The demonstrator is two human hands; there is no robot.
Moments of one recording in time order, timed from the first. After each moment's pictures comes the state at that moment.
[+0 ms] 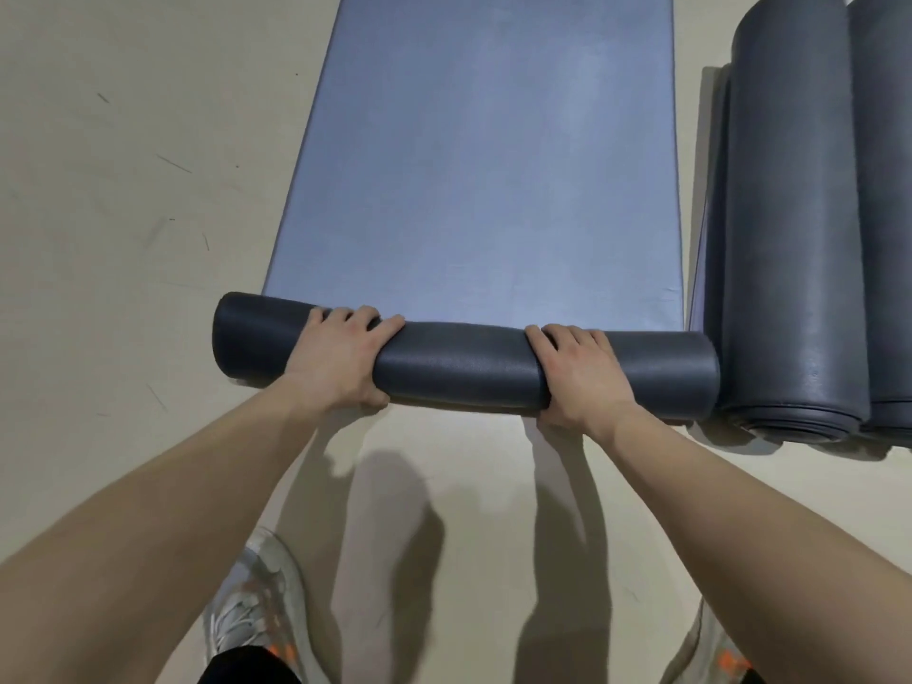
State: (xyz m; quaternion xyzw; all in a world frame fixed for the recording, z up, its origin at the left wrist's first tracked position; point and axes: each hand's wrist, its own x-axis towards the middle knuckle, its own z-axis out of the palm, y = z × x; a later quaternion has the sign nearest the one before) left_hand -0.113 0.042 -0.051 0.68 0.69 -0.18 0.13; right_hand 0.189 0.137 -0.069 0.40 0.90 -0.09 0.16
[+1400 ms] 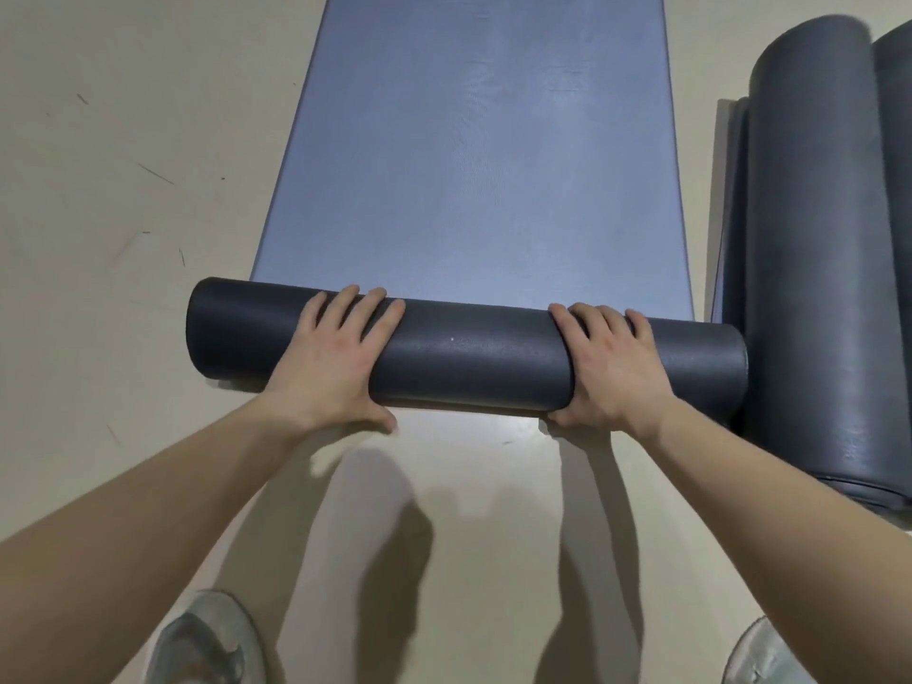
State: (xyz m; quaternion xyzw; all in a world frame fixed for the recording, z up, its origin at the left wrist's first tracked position) left_hand -0.125 0.068 -0.068 0.71 0.69 -0.10 0.04; right_hand 0.181 0.205 -0.060 0.42 0.90 -0.04 0.15
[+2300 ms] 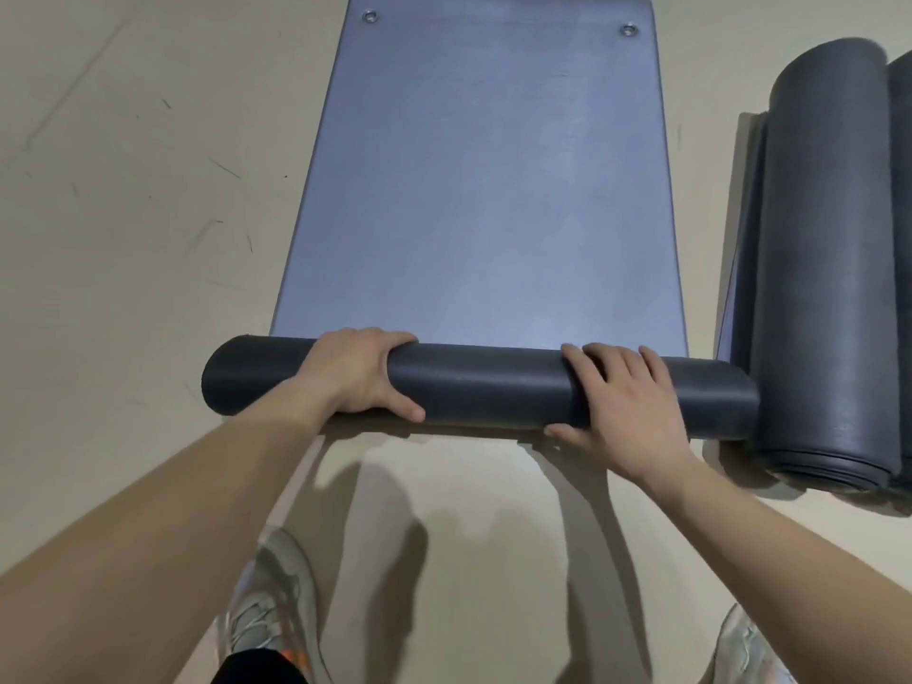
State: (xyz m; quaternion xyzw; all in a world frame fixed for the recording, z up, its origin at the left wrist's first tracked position) left_hand -0.124 0.034 -0.011 0.57 0.75 -0.10 0.32; right_hand 0.191 0.124 -0.020 0.41 0.90 -0.04 0.12
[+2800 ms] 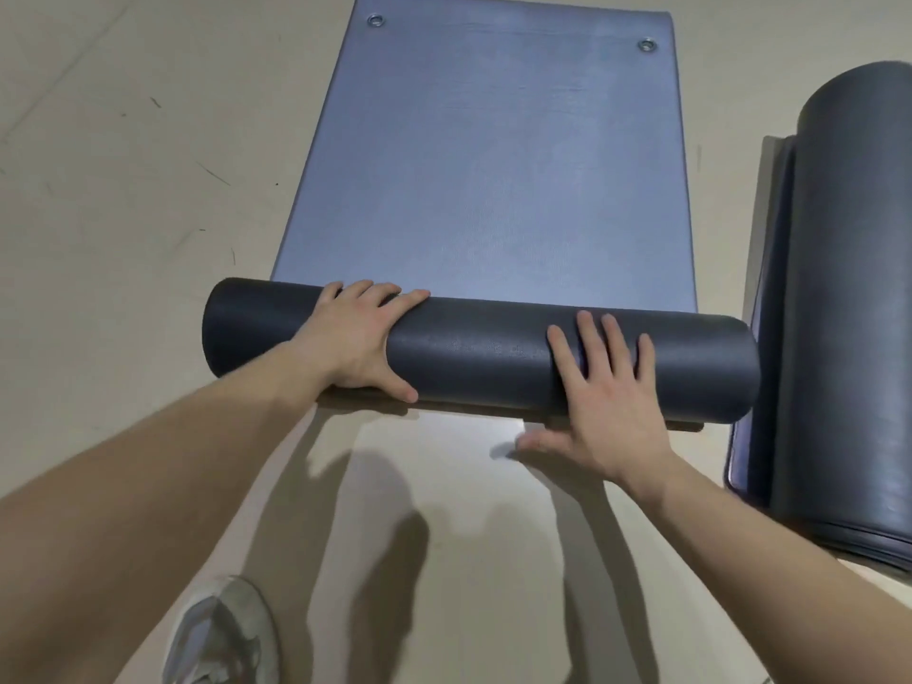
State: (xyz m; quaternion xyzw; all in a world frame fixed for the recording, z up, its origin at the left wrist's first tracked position) left_hand -0.157 0.098 -0.037 0.65 0.73 -0.12 0.19; right_hand 0.157 0.170 -0.055 0.41 0.91 -0.02 0.06
